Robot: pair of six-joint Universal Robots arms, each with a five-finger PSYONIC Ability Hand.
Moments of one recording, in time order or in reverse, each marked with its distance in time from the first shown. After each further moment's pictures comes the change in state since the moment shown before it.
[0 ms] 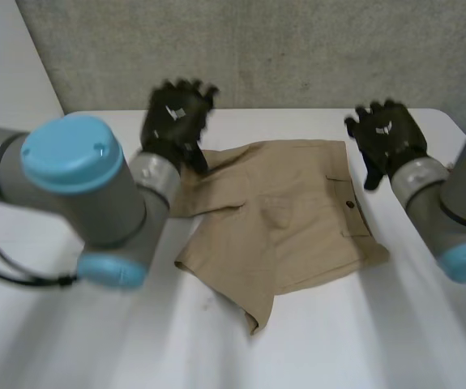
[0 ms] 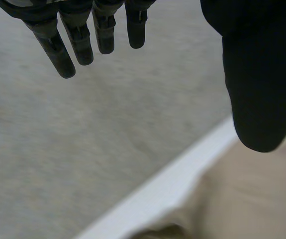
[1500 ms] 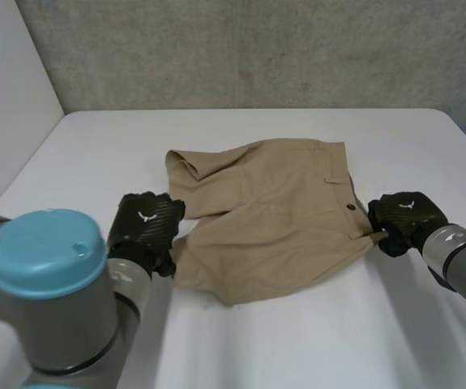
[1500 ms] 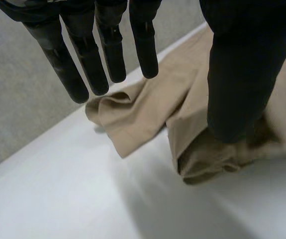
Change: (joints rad) left arm -0.056 0.221 -0.436 -0.132 -0.189 -0.025; right arm -0.171 -0.040 0.279 0.125 -0.143 0.178; left_hand 0.324 0.310 0.313 0.307 0.283; right_hand 0.747 0.957 0.967 0.961 0.924
